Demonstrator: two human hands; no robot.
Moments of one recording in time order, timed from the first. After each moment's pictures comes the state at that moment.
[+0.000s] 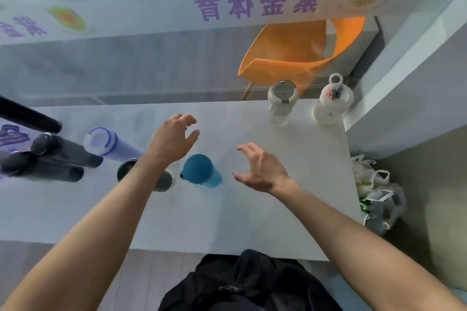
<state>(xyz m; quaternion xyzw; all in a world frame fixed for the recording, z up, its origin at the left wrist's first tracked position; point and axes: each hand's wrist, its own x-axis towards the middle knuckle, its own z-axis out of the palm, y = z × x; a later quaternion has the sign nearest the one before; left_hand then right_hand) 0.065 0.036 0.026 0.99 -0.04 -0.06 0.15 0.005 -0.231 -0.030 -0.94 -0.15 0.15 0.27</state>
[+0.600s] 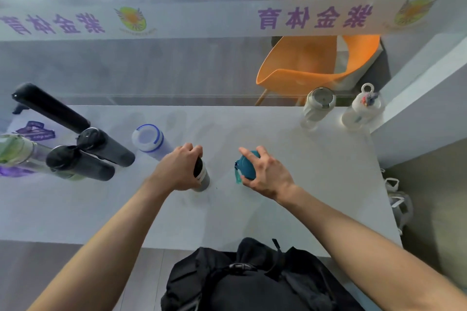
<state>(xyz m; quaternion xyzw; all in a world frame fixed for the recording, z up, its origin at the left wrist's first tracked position) 0.002 0.154 0.027 0.97 -0.10 -0.21 0.02 -0.017 -0.118 -0.028 -0.96 -0.13 0.11 0.20</state>
